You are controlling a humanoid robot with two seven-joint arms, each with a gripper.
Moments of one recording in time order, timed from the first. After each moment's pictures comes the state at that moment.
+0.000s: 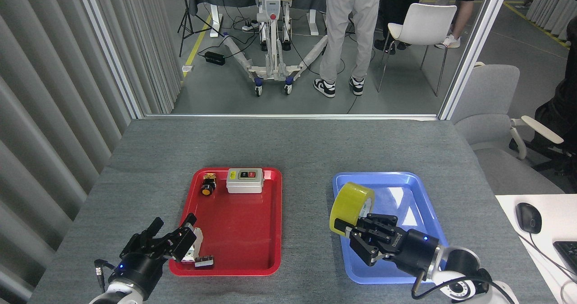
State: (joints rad) left arm -0.06 -0.12 0.36 -1.63 -1.15 -0.45 -0.42; right arm -0.18 -0.17 0.04 -1.56 0.73 -0.72 0.70
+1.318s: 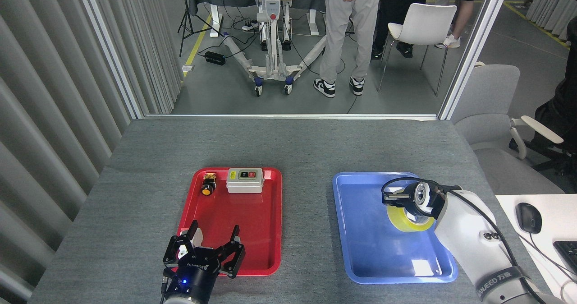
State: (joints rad) left arm 0.02 0.00 -0.14 -1.59 -1.48 -0.01 0.01; right arm -0.74 -0.27 0.49 -0.83 0.83 0.18 0.86
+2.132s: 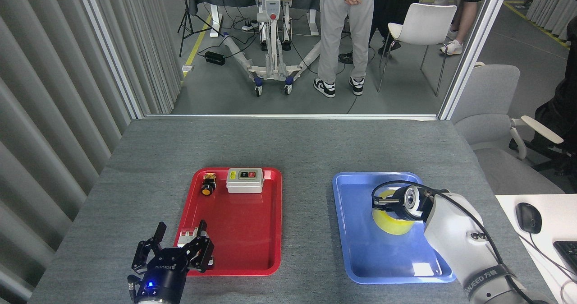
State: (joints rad) left arm 0.03 0.03 -0.02 -1.57 -1.32 -0.03 0.09; right arm -0.75 -0.22 0.49 -0.75 0.83 0.12 0.84
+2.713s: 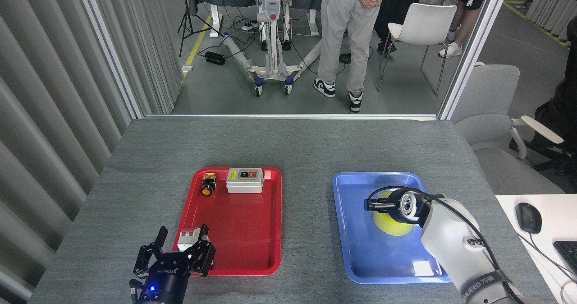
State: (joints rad) left arm 0.04 0.02 -0.03 -1.57 -1.32 -0.03 0.10; right arm -0.72 -0.21 0.48 -0.78 0.83 0.06 0.76
